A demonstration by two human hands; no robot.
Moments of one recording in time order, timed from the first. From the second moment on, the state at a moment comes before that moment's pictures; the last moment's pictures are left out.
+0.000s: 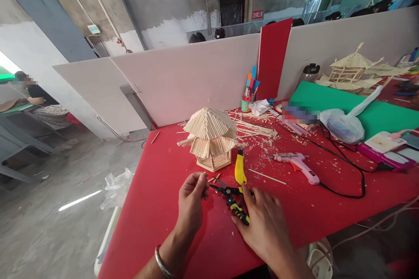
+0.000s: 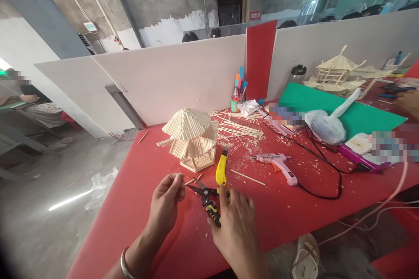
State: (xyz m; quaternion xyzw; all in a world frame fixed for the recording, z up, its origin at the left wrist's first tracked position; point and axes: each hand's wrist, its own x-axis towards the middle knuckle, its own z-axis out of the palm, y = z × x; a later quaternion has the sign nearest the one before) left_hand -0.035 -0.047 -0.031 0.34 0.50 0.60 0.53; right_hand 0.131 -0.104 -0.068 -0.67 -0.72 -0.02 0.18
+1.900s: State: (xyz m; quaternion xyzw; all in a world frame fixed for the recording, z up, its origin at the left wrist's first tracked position) left_hand -0.031 -0.053 -0.033 0.27 0.40 0.44 0.76; right_hand 0.152 -0.099 -0.061 -0.56 -0.74 0.05 0.36
